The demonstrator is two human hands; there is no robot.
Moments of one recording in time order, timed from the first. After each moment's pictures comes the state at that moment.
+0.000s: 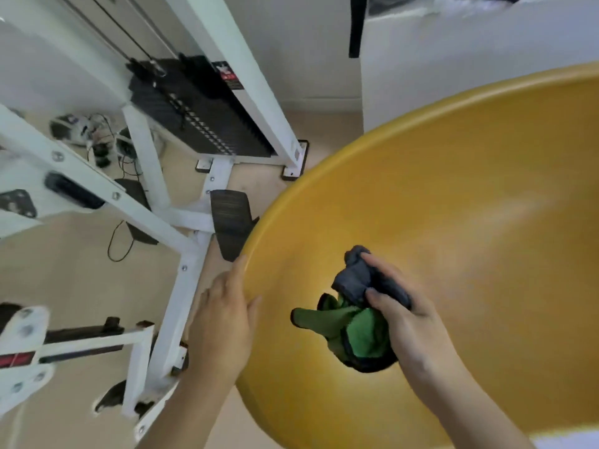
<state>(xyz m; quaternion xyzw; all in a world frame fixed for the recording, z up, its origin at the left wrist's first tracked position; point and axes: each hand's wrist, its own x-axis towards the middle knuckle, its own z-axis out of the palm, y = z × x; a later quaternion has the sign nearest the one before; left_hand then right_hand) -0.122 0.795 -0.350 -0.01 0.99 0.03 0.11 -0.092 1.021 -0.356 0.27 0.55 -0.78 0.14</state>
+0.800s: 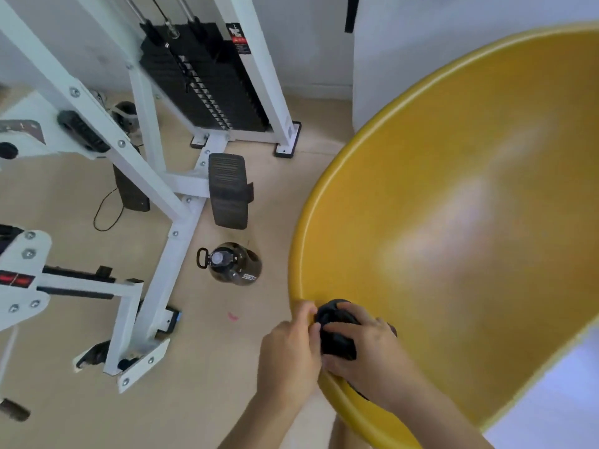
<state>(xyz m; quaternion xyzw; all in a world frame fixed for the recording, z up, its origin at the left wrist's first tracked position) 0.096 0.825 -0.375 0.06 0.97 0.19 0.14 0.108 0.970 -0.387 0.00 0.88 -0.38 0.29</state>
